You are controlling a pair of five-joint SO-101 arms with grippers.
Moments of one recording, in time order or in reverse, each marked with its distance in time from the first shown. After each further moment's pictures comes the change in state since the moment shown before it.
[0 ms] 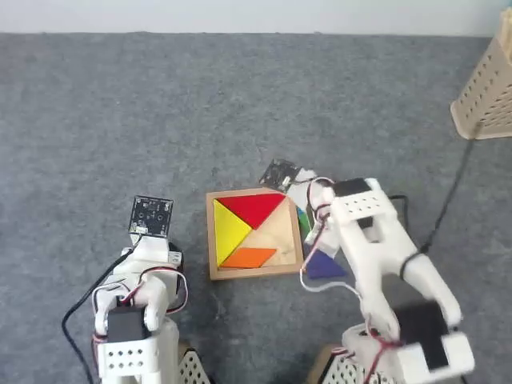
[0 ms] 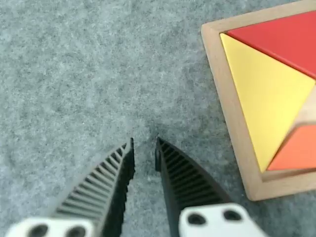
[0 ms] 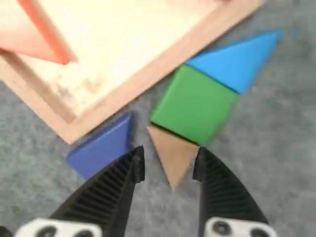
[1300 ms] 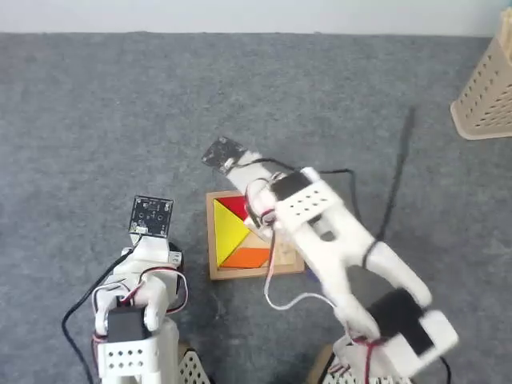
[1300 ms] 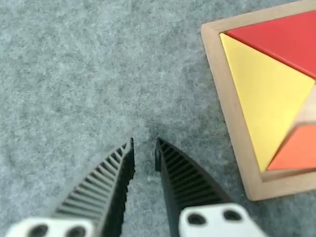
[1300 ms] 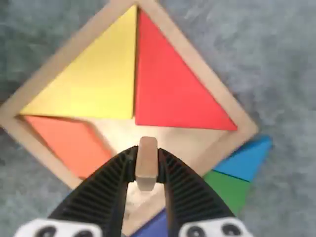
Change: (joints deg) left arm 0.1 0.0 0.0 0.0 0.0; right arm -18.5 6.2 -14.4 -1.8 -23.7
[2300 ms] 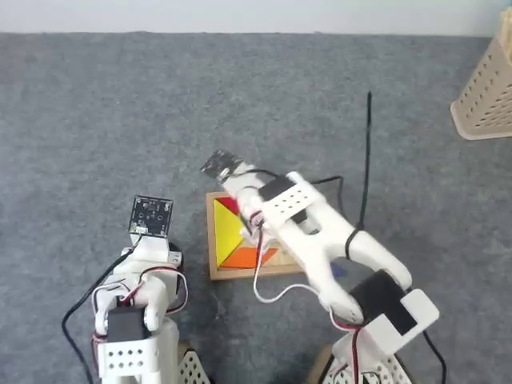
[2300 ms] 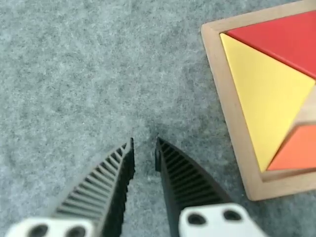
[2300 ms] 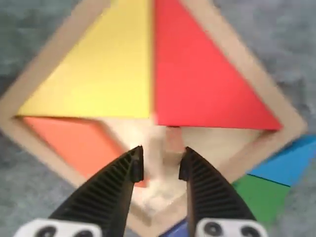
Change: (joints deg) left arm 0.0 0.0 0.0 0.0 0.0; right arm -3.8 5.7 -0.7 1.2 -4.0
